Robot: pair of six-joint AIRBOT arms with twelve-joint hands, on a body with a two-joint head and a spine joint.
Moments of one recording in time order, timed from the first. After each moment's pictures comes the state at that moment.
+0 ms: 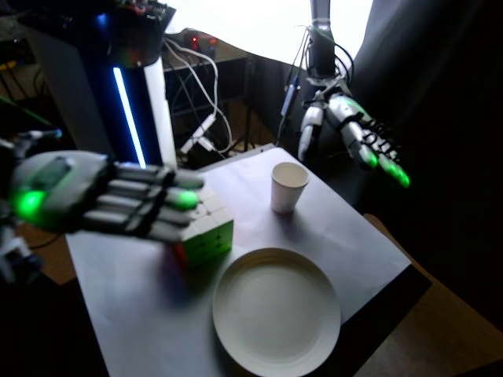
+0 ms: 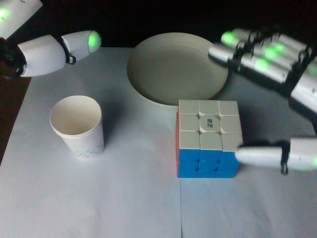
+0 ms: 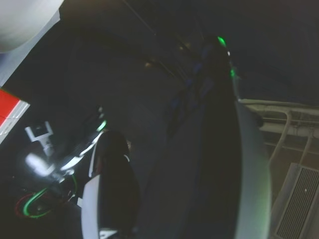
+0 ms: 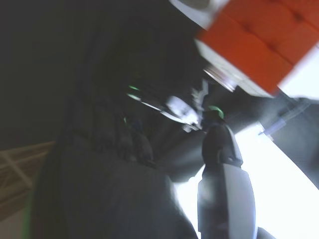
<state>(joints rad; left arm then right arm) 0.76 -0.94 1.16 -0.12 -0.97 0.89 -0.99 -0.86 0.92 -0.07 1.08 -0.80</state>
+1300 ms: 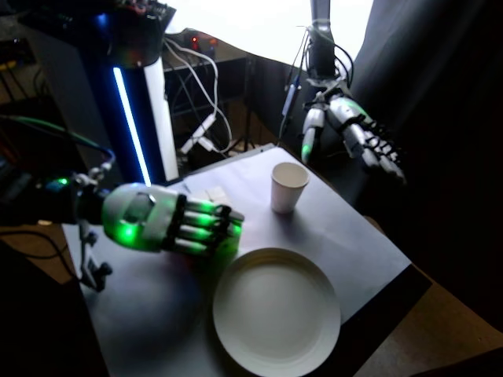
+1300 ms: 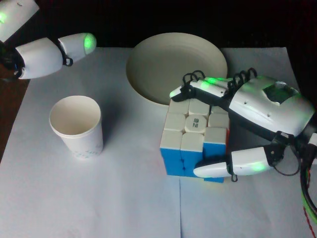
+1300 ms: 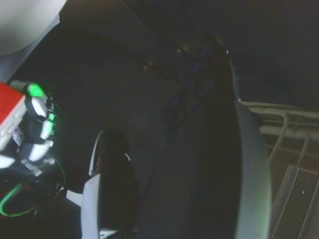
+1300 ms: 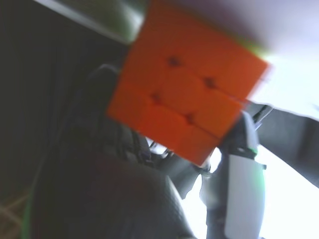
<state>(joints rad) 0.78 -0.94 1.16 -0.14 -0.97 0.89 -0.90 -1.08 1.03 -0.04 0.90 -0.77</state>
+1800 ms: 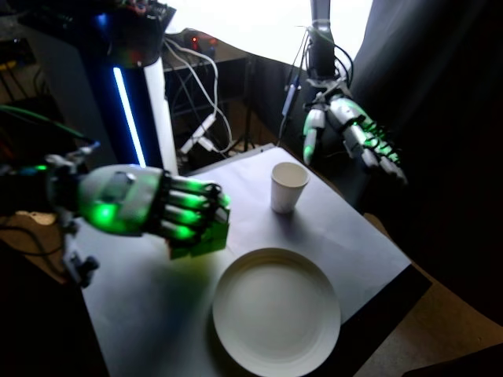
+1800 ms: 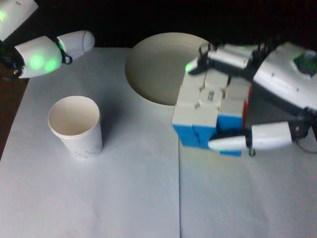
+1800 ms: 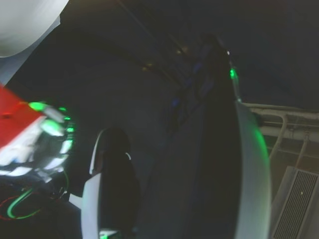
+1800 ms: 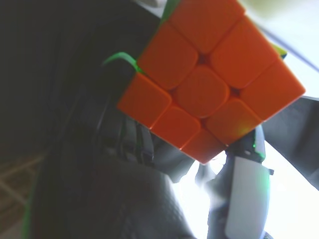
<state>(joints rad) 0.78 -0.94 1.16 -0.14 -0.98 0.89 -0.85 -0.99 1.03 -0.06 1.00 -0.79</state>
